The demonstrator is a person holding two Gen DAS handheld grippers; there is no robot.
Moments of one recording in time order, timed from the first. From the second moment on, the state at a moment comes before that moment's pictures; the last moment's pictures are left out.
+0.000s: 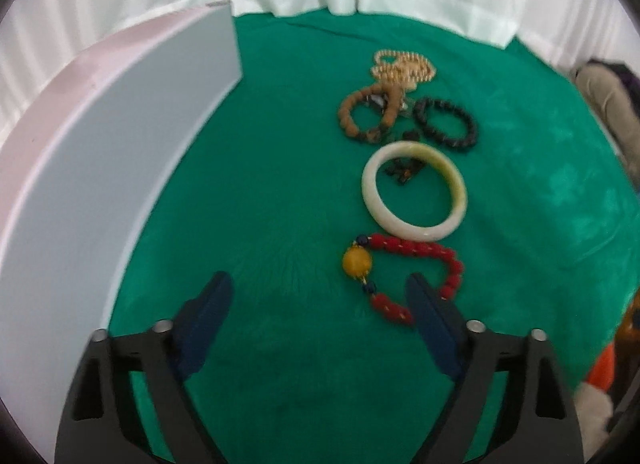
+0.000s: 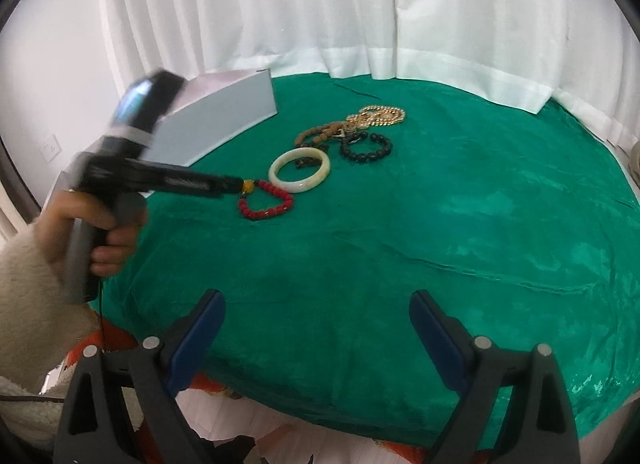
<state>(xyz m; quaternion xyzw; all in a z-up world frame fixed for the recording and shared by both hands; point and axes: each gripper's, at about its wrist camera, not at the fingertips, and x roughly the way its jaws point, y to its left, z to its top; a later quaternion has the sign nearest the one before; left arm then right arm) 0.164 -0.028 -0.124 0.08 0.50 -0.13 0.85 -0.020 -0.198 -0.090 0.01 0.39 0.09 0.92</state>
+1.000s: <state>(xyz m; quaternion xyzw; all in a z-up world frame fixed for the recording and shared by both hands) 0.126 0.046 -0.076 -0.05 0.46 -0.13 0.88 0.158 -0.126 -0.105 -0.08 0.46 0.24 0.85</state>
